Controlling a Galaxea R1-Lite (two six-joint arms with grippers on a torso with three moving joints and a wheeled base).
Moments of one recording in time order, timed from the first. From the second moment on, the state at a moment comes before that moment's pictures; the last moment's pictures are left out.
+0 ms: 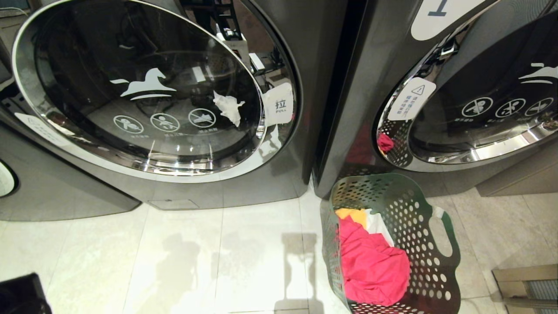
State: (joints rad) left arm -0.14 0.88 -0.36 -0.02 0.53 -0.17; right arm 0.02 0.79 -0.18 0.12 -0.29 -0.18
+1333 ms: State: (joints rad) left arm -0.06 0.27 -0.06 0.06 0.10 0.08; right arm -0.02 0.22 -0.04 0.09 -0.06 -0.23
